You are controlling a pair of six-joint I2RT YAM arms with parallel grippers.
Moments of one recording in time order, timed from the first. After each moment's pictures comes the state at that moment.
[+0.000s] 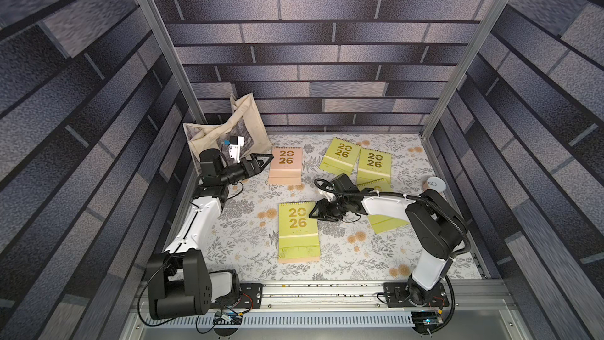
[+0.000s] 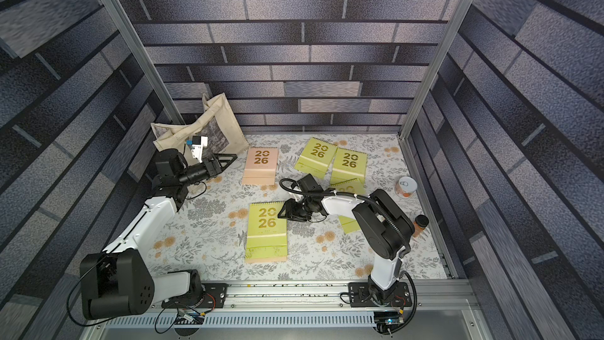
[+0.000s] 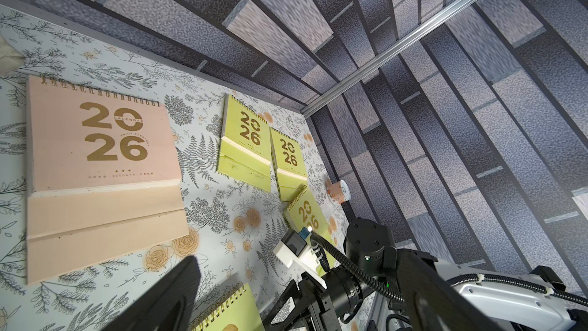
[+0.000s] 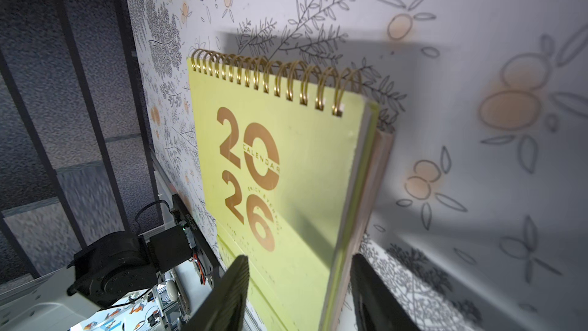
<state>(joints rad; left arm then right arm) 0.10 1.26 0.85 0.14 0.99 -0.63 0.71 1.78 0.97 -0.20 -0.60 0.68</state>
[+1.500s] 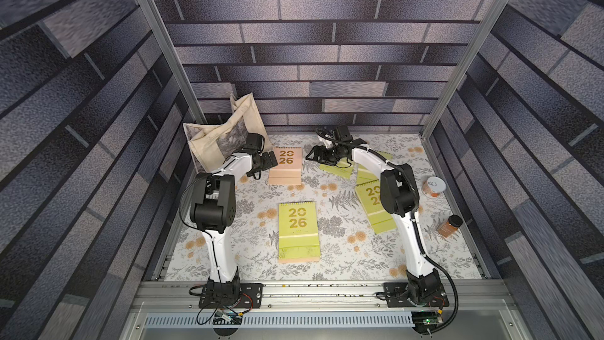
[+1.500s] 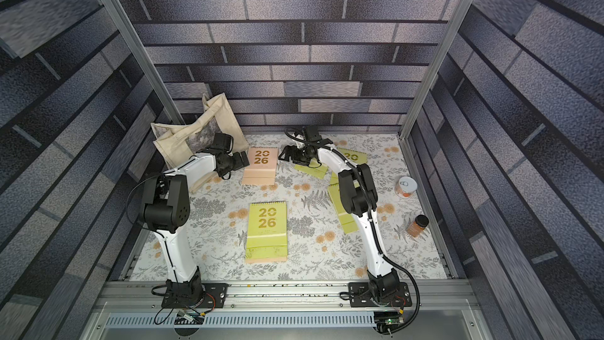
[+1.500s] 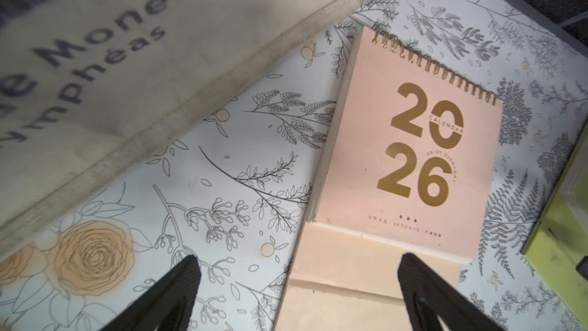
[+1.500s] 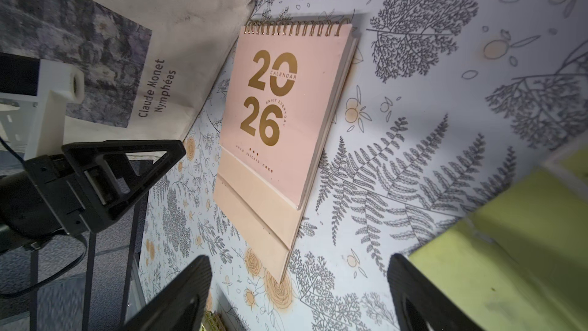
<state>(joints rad) -0.11 2.00 1.46 -0.46 0.05 -0.45 0.44 2.43 2.07 -0.52 -0.63 0.42</state>
